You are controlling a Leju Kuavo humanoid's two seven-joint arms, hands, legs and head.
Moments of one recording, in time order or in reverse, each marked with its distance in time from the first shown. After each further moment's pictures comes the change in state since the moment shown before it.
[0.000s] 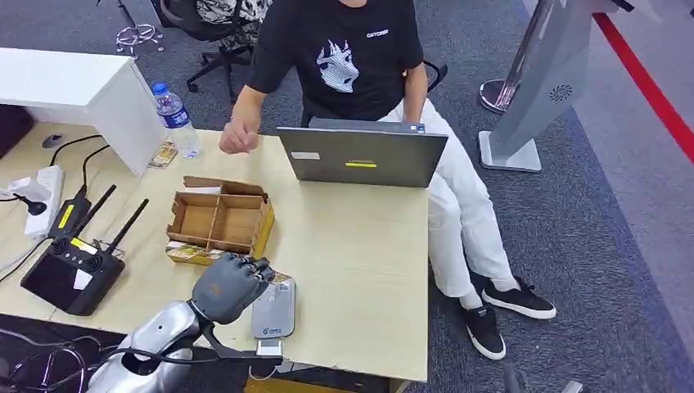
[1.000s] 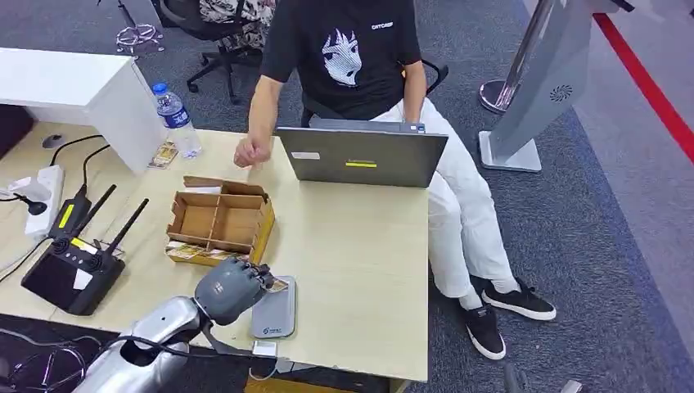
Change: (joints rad) left arm -0.058 0.055 -0.062 0.072 0.054 -0.112 0.019; right arm 0.001 0.000 -0.006 0.000 0.024 0.000 0.001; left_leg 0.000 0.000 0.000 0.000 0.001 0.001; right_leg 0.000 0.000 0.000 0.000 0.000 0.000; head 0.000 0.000
